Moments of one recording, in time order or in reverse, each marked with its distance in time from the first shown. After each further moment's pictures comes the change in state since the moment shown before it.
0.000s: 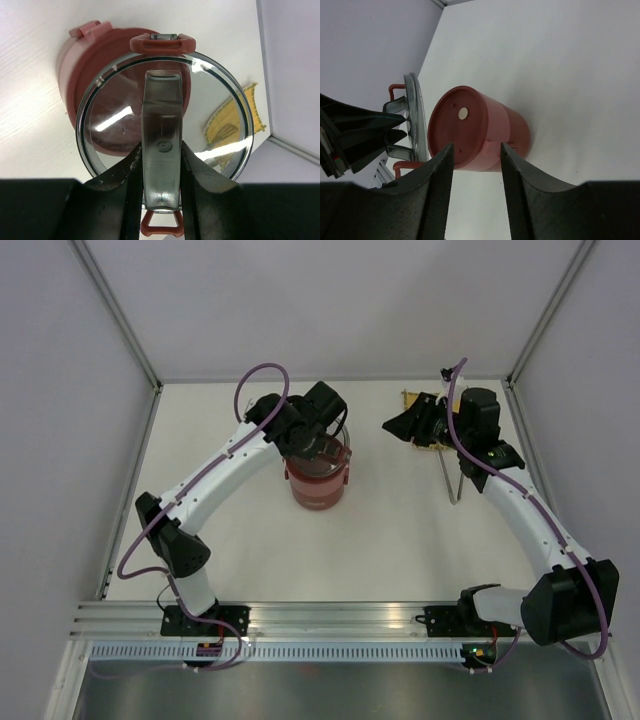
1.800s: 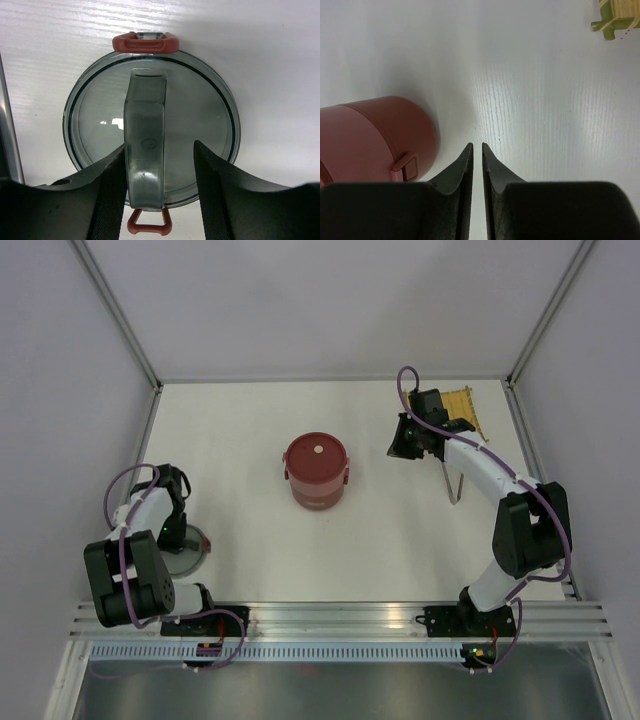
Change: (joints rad) left arm 1.066 -0.437 -1.252 0.435 0.048 0.463; right arm 0.096 0.388 0.183 -0.332 0.393 0.001
